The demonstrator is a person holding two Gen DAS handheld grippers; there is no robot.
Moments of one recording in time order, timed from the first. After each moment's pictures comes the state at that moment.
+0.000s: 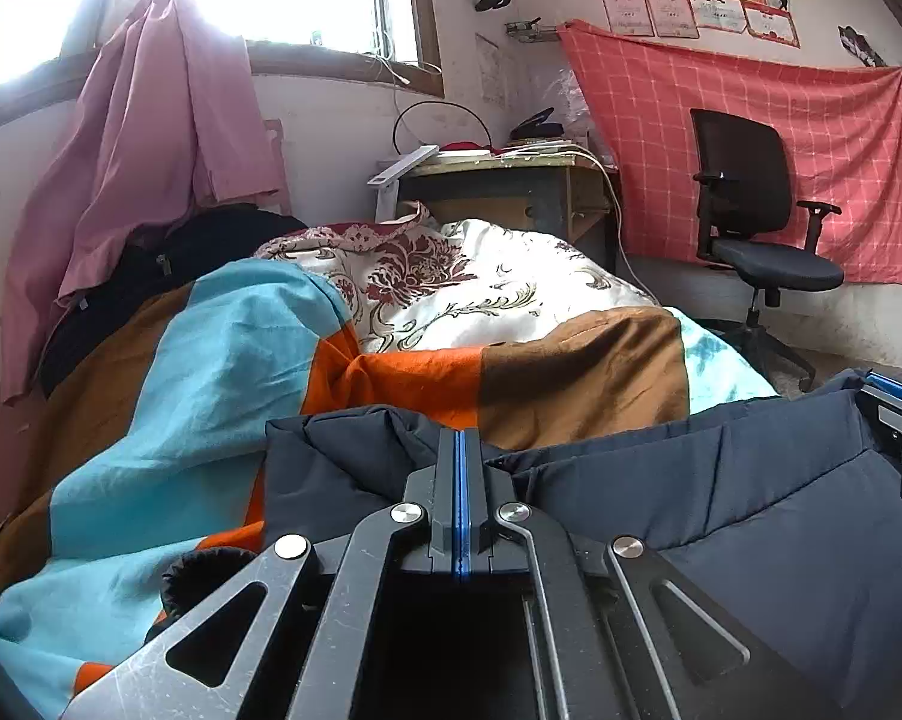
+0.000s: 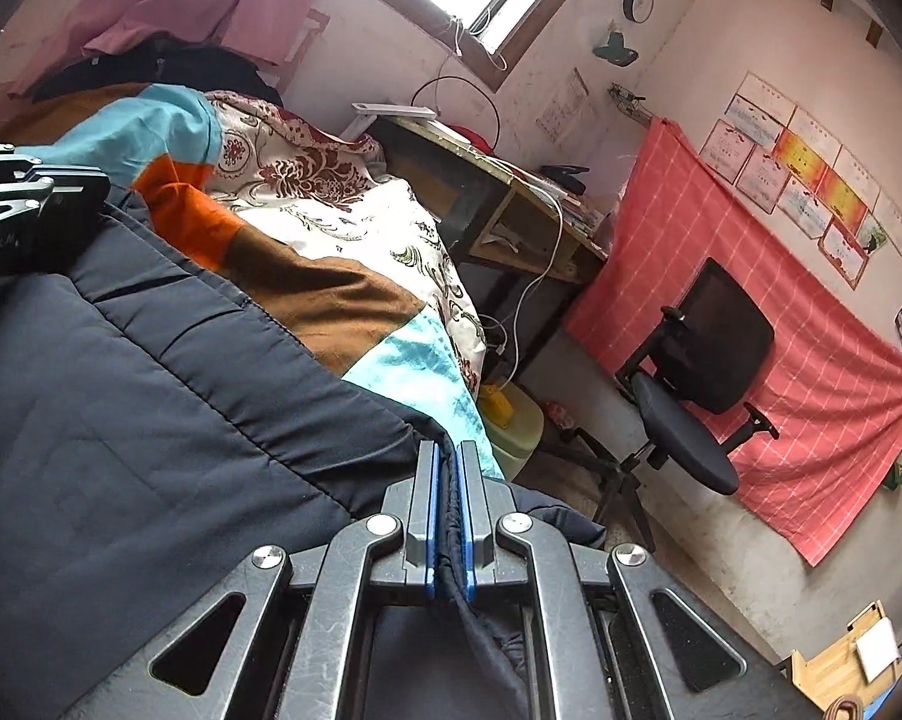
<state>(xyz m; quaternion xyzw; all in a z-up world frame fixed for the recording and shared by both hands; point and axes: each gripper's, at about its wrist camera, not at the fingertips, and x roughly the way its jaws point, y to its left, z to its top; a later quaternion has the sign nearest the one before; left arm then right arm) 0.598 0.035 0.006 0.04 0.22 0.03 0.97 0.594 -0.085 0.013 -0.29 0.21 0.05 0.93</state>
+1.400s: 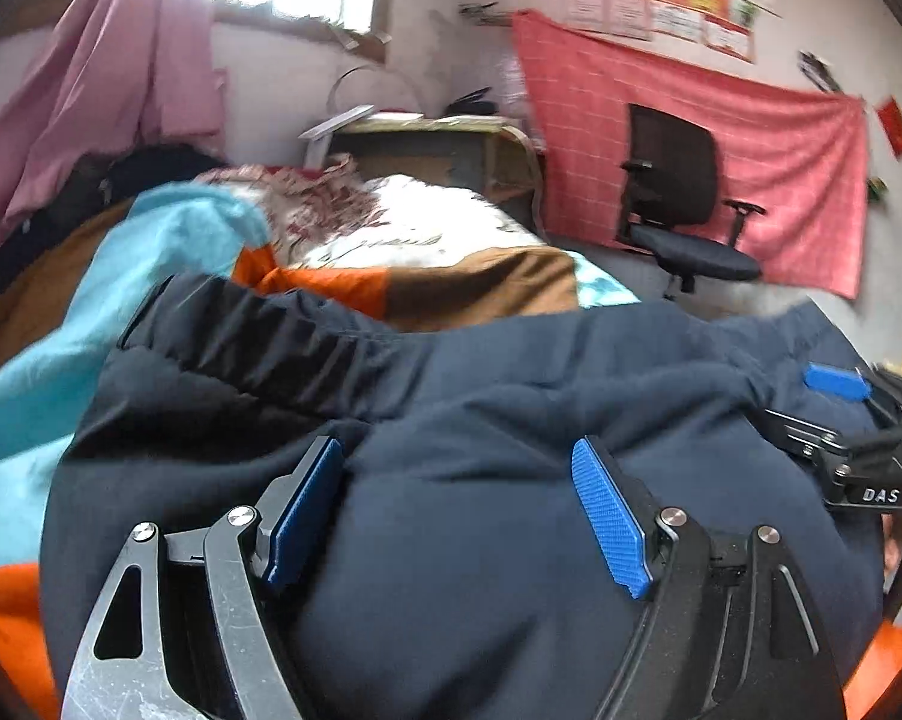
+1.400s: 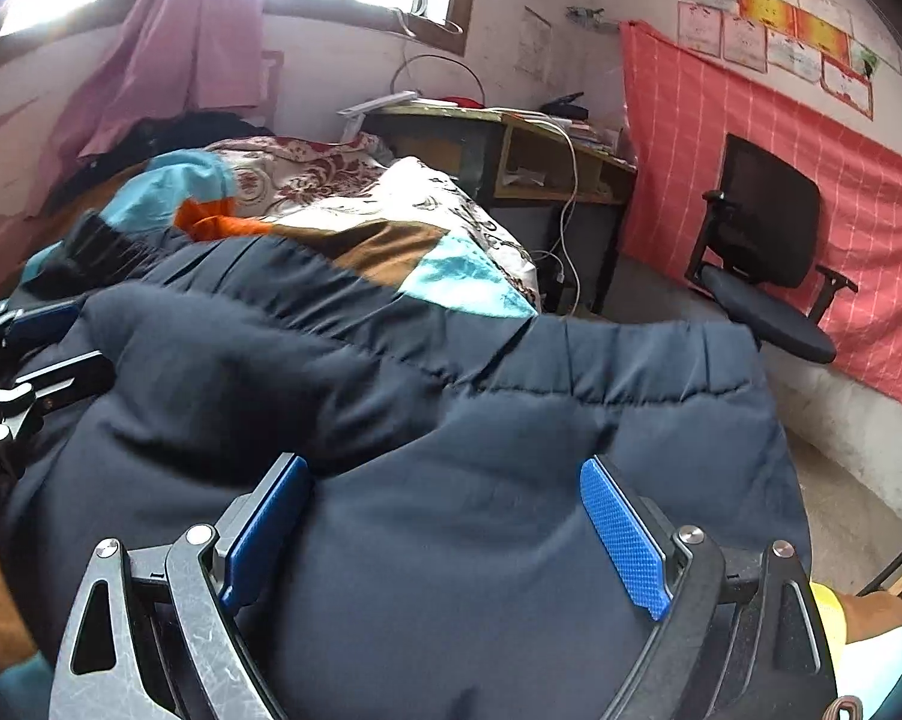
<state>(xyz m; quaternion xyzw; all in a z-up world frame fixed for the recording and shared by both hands) 0.564 0.028 -0.023 -0.03 0.26 -0.08 0.96 0.568 -0.141 -0.007 -0.10 0.28 0.12 0.95</state>
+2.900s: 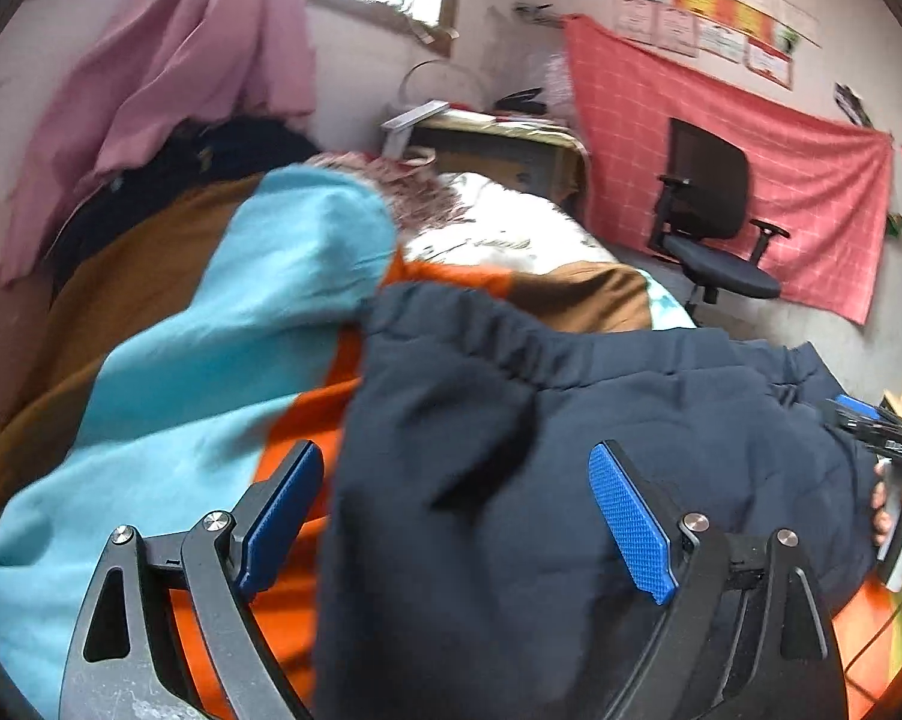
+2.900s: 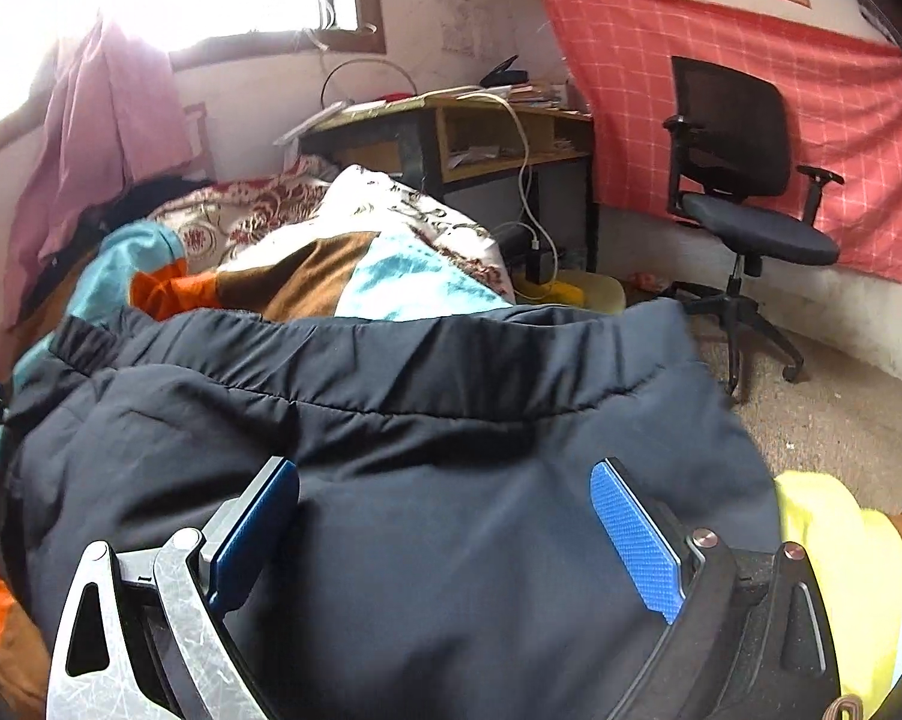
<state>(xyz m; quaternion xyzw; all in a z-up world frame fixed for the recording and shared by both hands) 0.516 0.134 0.006 -0.06 0.28 -0.06 0.96 0.576 -0.194 -0.002 0.02 0.29 0.12 0.95</state>
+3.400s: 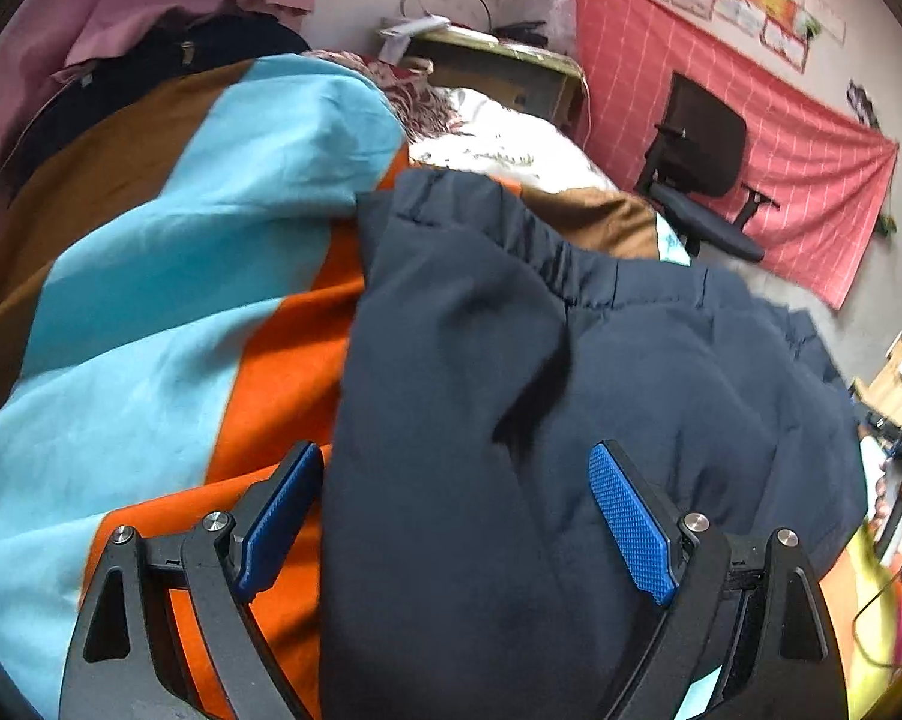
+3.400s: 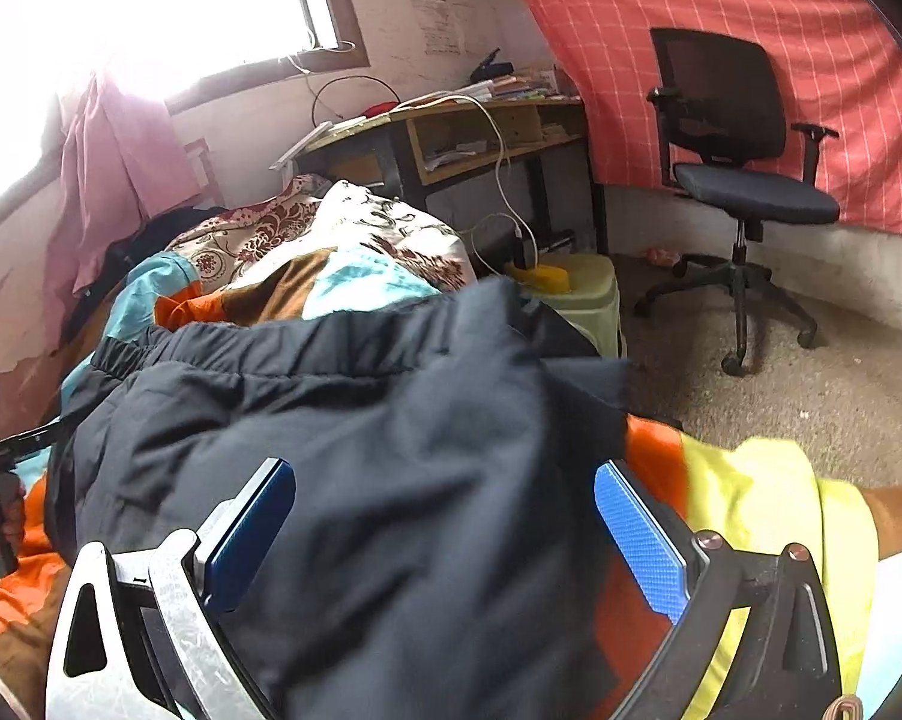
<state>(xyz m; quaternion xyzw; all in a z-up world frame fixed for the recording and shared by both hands) 0.529 0.149 -0.016 -0.08 0.37 -0.11 0.92 0.548 -0.296 0.000 0.07 0.31 0.16 0.93</state>
